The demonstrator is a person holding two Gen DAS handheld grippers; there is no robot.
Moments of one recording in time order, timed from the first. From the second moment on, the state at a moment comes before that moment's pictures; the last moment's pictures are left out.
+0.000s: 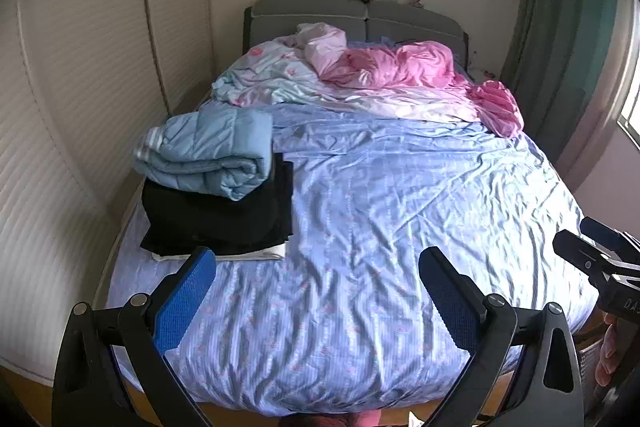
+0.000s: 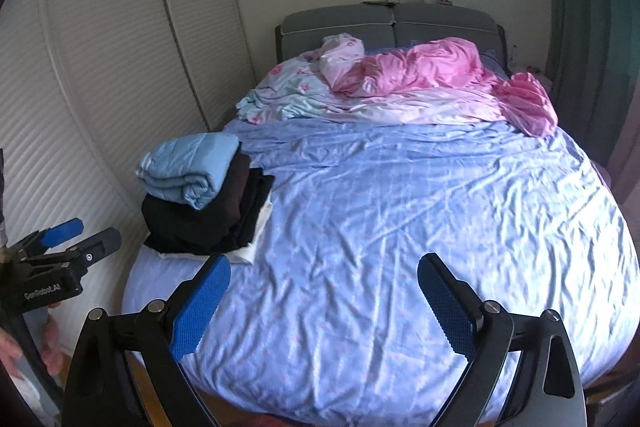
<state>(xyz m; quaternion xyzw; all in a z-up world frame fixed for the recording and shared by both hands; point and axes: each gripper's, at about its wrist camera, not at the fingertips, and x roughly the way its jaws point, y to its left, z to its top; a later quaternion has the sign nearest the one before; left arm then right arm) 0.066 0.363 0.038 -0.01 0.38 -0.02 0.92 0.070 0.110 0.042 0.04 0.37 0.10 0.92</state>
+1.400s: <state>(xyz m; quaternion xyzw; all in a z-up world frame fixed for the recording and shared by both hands) 0.038 0.296 0.055 0.01 0.36 -0.06 0.93 0.022 0.055 0.052 0.06 0.36 0.07 0.93</state>
